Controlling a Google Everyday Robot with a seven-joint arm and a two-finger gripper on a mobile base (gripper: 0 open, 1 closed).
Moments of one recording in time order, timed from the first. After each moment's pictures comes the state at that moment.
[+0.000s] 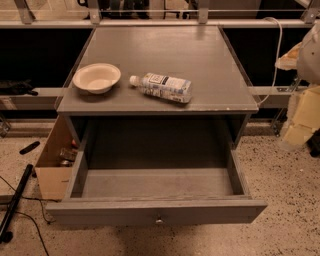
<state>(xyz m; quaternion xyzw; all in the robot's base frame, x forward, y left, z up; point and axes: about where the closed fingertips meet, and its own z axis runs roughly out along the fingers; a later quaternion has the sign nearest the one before) 0.438 -0.216 0.977 -0.60 0.78 -0.04 0.16</state>
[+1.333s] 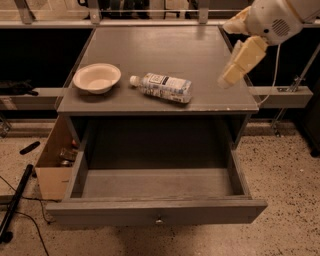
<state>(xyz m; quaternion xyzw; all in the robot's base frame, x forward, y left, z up) 0.574 -0.138 0.998 -0.61 0.71 0.11 0.32</state>
